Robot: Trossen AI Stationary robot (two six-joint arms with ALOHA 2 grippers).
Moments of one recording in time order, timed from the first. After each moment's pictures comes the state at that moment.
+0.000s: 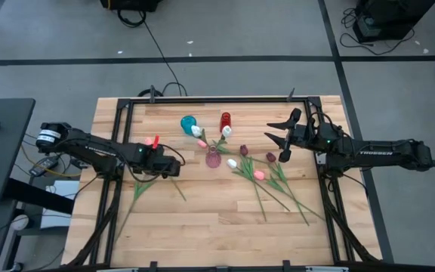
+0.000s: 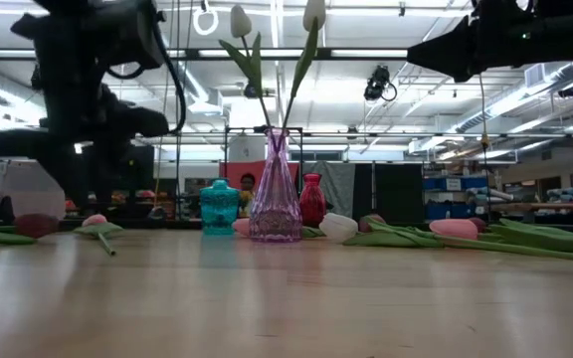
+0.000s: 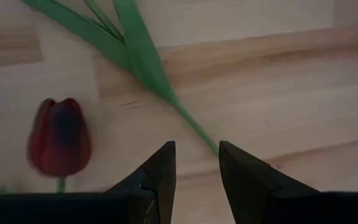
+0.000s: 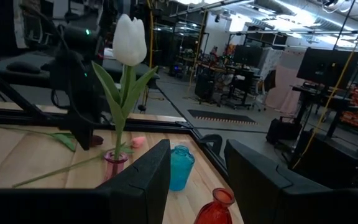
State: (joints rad) left arm -0.09 1.27 0.68 -0.77 -0.18 -1.56; right arm -0.21 0.65 0.31 0.39 0.10 -0.20
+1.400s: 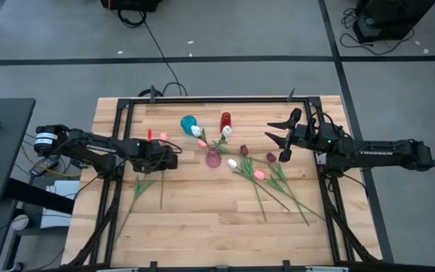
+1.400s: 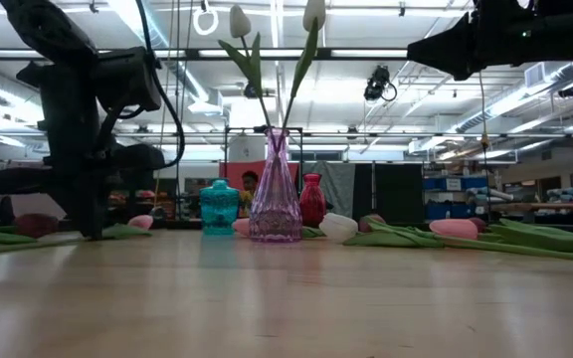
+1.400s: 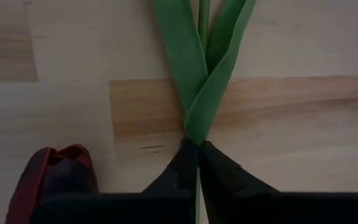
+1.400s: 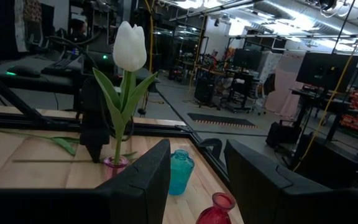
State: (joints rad) left arm 0.08 1.27 0.51 -0.57 -0.03 -1.50; right arm -0.21 0.65 0.31 0.41 0.10 -0.20
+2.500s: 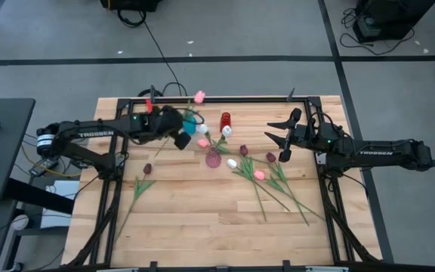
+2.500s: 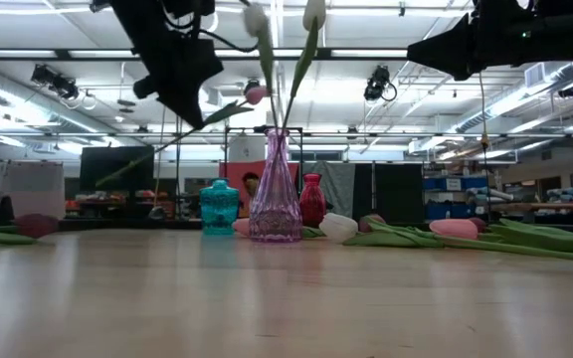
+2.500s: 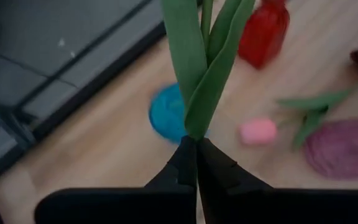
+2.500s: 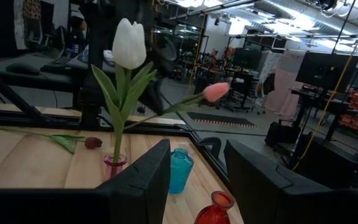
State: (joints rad) left arm 0.25 1.27 1.04 -0.70 -0.49 -0.38; right arm -0.21 0.65 0.31 0.40 0.10 -0.21
